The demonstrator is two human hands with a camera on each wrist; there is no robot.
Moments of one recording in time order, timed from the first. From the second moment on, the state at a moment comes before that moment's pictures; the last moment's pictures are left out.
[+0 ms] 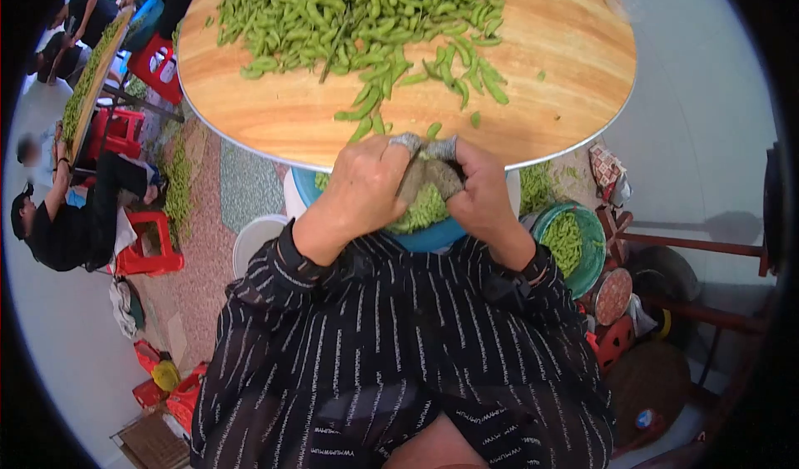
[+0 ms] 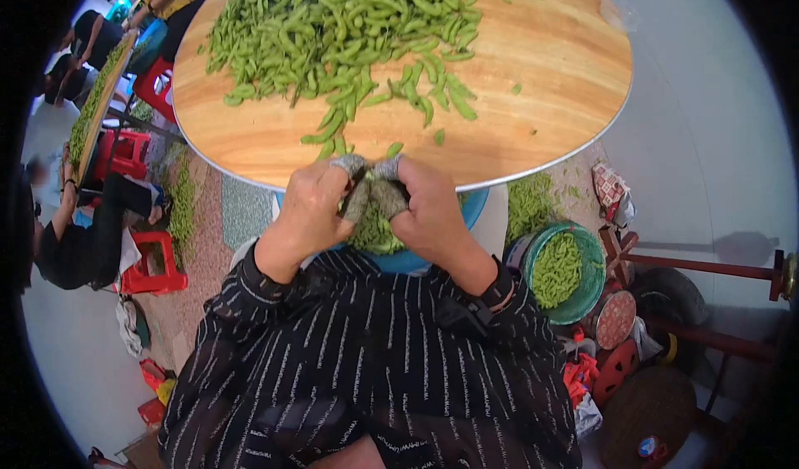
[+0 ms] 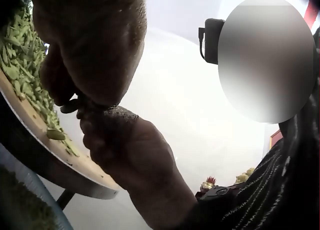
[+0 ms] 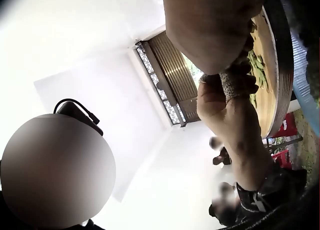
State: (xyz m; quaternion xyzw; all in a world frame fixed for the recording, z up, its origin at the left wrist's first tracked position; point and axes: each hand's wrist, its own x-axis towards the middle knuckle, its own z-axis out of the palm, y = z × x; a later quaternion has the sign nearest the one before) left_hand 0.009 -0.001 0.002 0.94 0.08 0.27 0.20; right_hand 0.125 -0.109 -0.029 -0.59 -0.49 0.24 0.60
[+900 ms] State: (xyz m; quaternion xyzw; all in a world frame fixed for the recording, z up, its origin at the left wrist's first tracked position) left_hand -0.012 -0.004 -0.019 0.82 0.13 0.20 0.51; right_hand 0.120 -0.121 -0.012 -0.46 -0.26 0.54 0.66
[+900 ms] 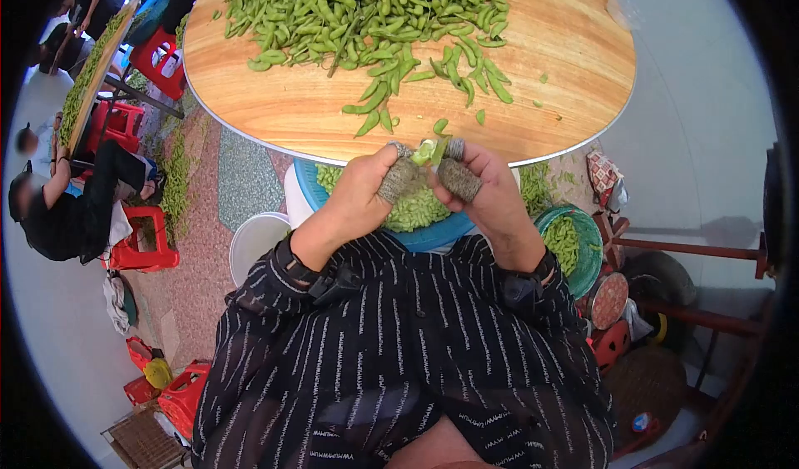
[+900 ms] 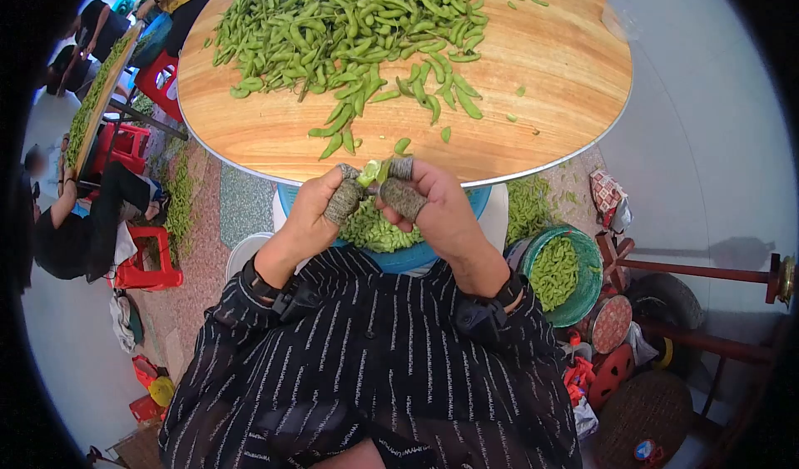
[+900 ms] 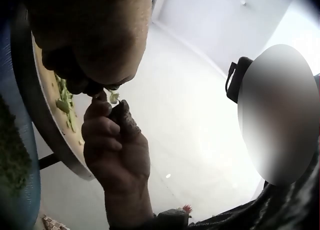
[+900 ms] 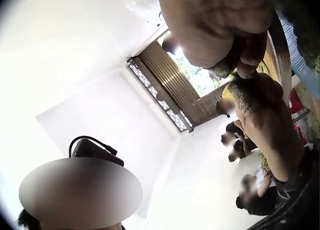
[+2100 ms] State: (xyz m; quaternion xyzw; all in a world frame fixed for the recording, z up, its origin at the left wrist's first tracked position) left_hand -0.009 -0.021 -0.028 0.83 0.11 0.32 0.44; right_hand 0.104 -0.120 -0.021 -0.48 -0.38 0.40 0.68
